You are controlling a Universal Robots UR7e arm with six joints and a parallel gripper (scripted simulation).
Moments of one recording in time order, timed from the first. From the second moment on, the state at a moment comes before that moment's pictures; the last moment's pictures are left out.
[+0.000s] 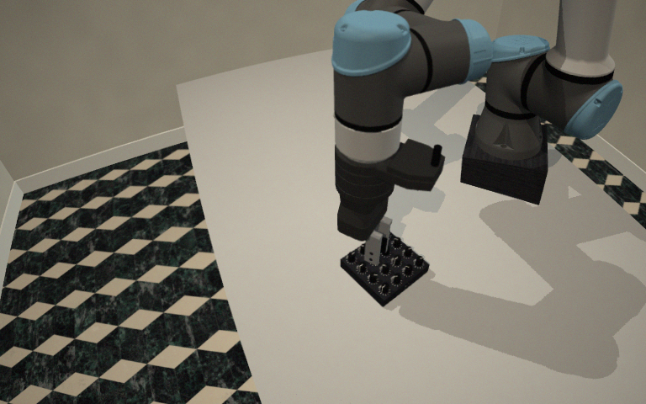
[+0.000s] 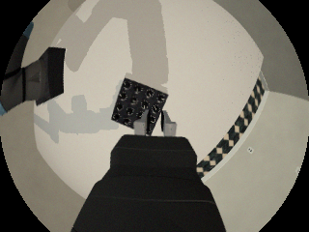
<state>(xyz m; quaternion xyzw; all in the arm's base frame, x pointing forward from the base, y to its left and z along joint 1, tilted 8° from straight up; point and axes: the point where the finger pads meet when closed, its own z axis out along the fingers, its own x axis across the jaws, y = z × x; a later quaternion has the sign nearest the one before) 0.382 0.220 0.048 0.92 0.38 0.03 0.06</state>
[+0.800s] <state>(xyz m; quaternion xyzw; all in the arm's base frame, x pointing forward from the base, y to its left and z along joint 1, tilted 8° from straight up) 0.382 0.220 0.047 0.92 0.38 0.03 0.06</state>
